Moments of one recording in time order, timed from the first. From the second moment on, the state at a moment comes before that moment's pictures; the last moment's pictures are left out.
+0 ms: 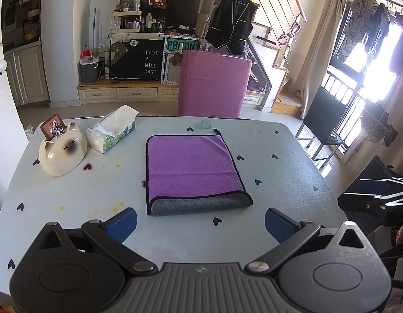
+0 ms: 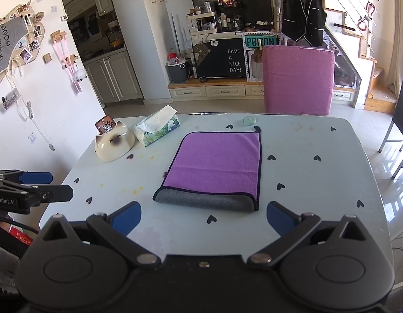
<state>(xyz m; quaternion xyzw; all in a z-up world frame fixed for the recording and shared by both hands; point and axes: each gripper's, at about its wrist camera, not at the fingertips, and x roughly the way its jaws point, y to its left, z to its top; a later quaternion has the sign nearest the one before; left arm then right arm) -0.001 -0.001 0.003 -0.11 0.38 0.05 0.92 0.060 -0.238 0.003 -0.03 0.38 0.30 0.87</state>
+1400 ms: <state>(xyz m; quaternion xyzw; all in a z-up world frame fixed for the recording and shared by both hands) 0.010 0.005 -0.013 -0.11 0.40 0.05 0.91 0.078 -0.237 -0.017 -0.03 0.39 0.29 0.87</state>
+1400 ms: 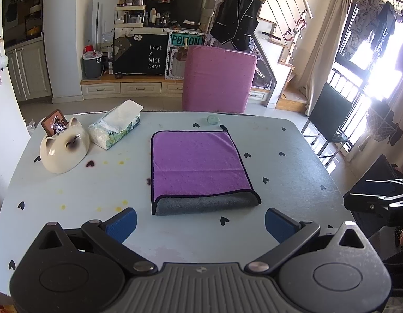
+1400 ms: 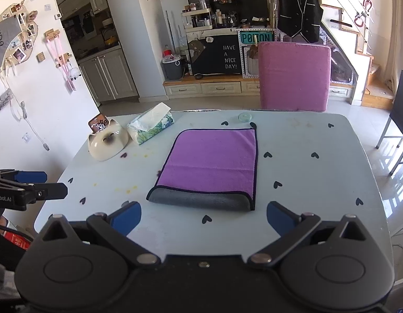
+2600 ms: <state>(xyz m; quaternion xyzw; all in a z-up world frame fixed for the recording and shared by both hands) 0.102 0.036 -0.103 -0.11 0.40 0.07 0.90 0.147 -0.206 -0.099 -0.04 0.38 0.27 0.88</state>
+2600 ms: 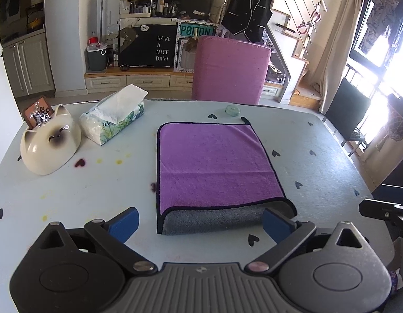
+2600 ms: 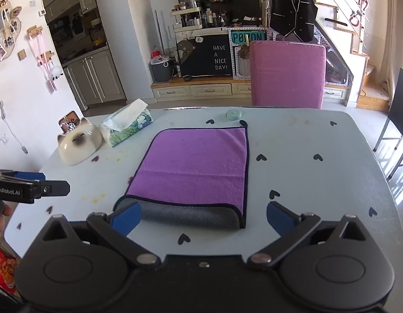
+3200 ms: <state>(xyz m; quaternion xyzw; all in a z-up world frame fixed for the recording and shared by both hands) 0.153 0.045 -0.177 -0.09 0.44 0.07 0.89 0.192 -0.175 -0.166 -0.06 0.40 0.27 0.88</state>
